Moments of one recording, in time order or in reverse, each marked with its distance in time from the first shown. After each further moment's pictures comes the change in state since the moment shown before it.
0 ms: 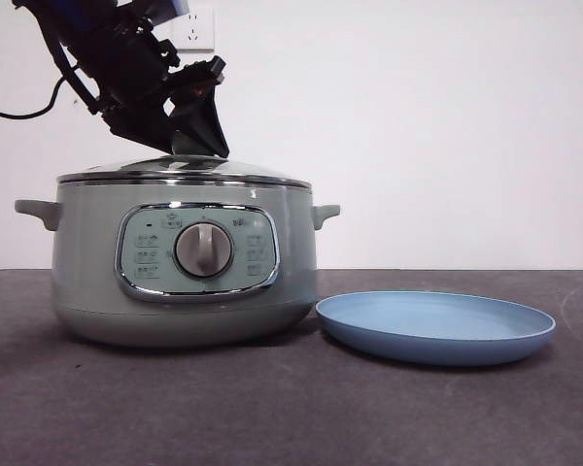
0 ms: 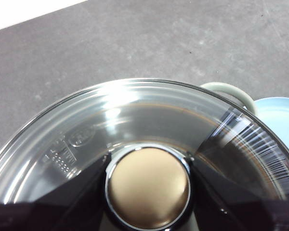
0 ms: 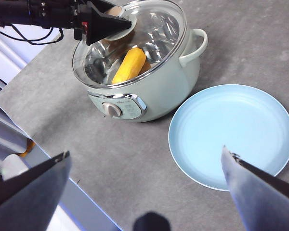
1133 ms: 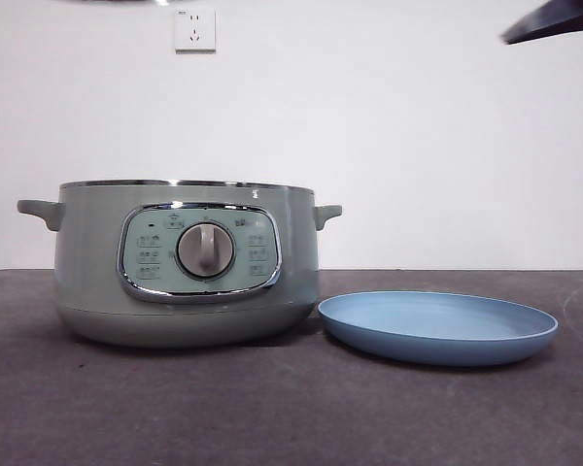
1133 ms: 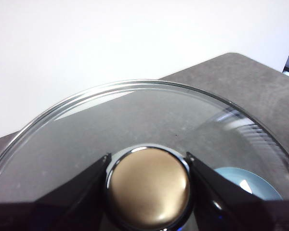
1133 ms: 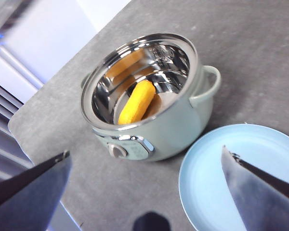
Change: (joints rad) left arm 0.003 -0.394 0.249 -0.360 0.011 -0.039; right arm 0.133 0.195 0.018 0.309 0.045 0.158
